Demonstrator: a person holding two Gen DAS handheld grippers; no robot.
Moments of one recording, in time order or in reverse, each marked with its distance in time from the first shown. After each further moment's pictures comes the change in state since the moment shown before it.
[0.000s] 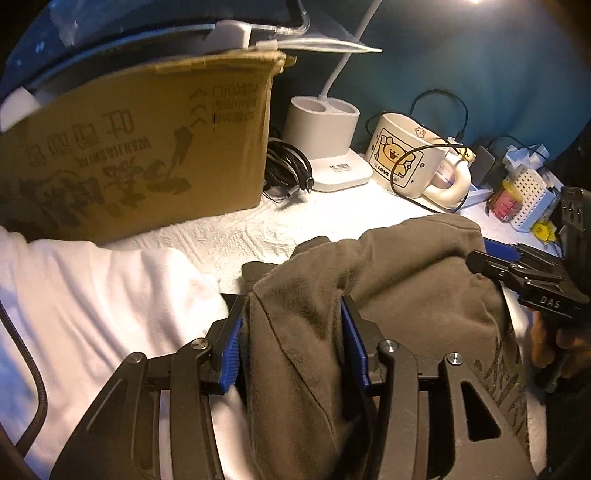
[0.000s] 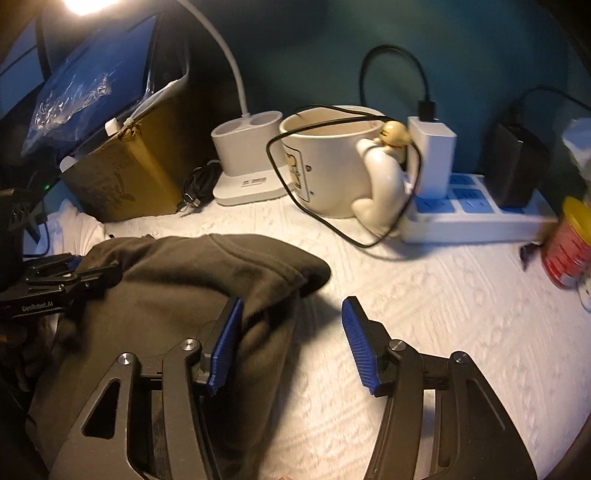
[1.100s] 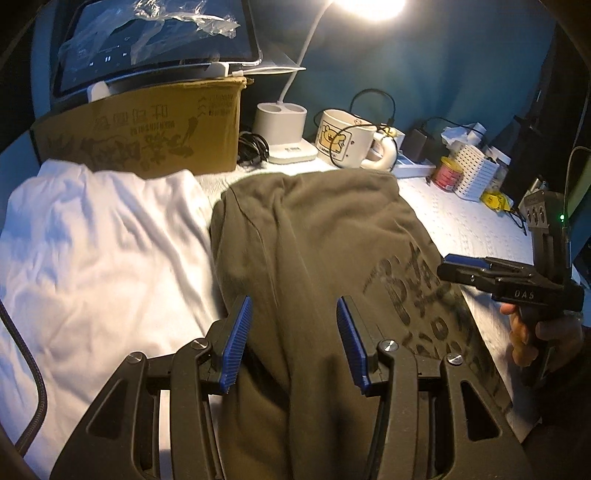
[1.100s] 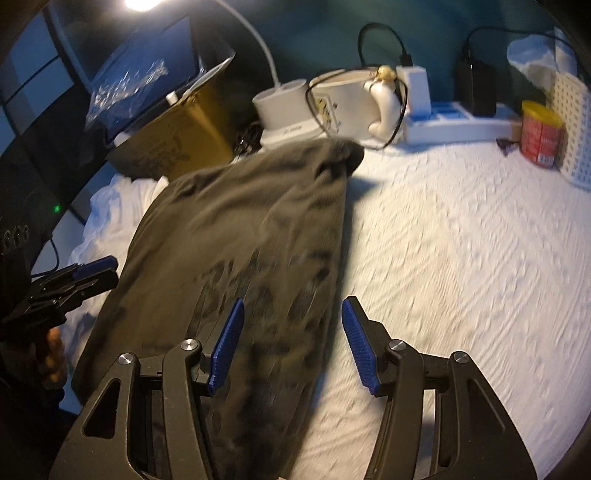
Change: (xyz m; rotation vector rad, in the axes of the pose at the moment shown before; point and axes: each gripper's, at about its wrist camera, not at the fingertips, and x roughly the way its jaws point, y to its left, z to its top) left arm -0.087 -0.033 -0.086 0.022 -0.046 -0.074; right arm -0.067 0.034 -0.083 0.117 0.062 0.118
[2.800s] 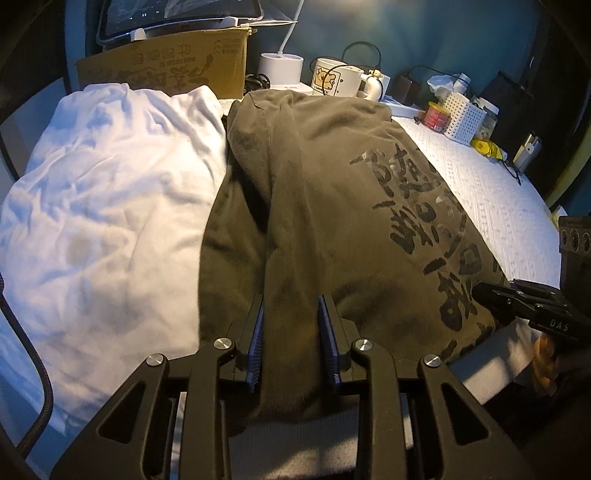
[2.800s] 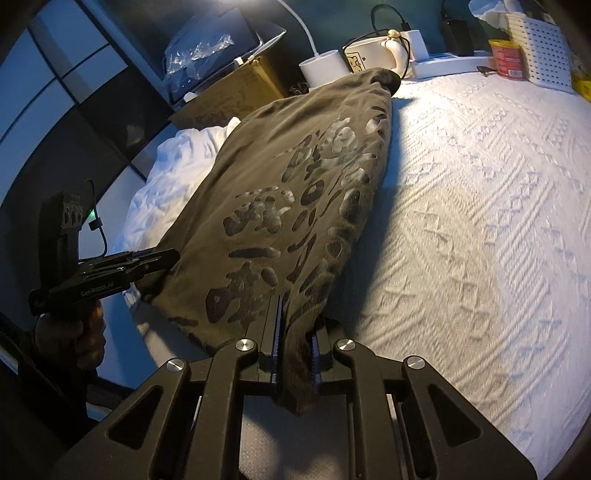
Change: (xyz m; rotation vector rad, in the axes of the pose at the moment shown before) left arm -0.038 -0.012 -0.090 -0.001 0.116 0.042; right arm -0.068 0.055 -0.130 0.059 0.000 0.125
